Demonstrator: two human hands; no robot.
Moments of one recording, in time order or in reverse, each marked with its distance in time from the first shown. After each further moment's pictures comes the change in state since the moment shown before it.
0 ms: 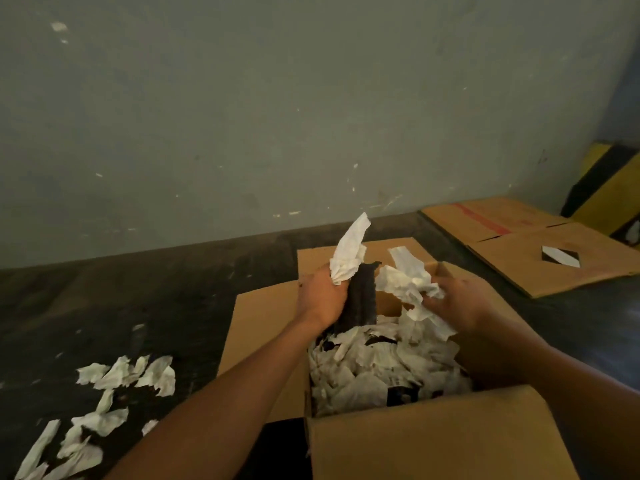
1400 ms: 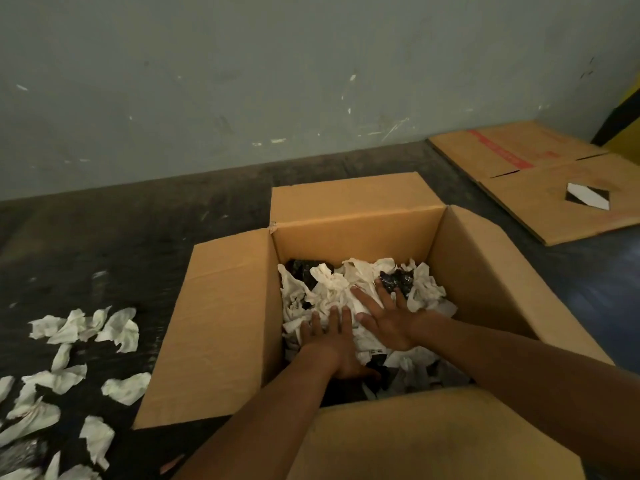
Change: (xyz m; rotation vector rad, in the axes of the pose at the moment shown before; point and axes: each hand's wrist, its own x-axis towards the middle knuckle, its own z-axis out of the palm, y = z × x) left_hand -0.040 -0.089 0.132 0.736 -0.957 -0.265; right_hand 0.043 0.030 0.163 -0.344 -0.720 -0.155
